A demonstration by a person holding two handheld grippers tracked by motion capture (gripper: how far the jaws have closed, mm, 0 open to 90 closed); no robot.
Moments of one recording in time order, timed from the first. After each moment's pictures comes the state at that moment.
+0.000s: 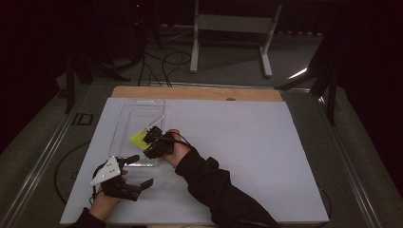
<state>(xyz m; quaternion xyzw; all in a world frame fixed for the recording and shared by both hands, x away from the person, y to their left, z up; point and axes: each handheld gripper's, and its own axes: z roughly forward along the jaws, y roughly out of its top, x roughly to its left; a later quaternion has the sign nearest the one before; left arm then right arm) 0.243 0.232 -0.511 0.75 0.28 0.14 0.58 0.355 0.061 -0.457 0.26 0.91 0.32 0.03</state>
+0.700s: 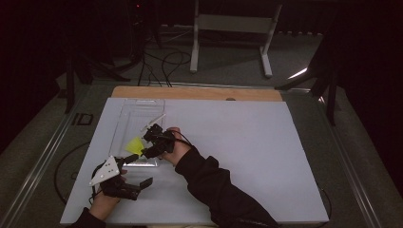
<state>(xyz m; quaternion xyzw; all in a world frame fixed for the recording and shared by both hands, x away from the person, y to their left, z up) 0.243 0.233 -0.510 0.74 0.28 0.15 0.59 0.357 0.059 -0.450 0.26 0.90 0.33 0.04</state>
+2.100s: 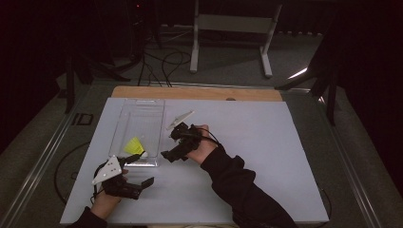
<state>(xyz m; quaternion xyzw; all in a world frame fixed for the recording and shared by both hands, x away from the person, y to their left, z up) 0.246 0.230 -0.513 0.75 0.29 0.15 0.58 0.352 -0.016 -0.428 0.24 0.91 0.34 0.04</state>
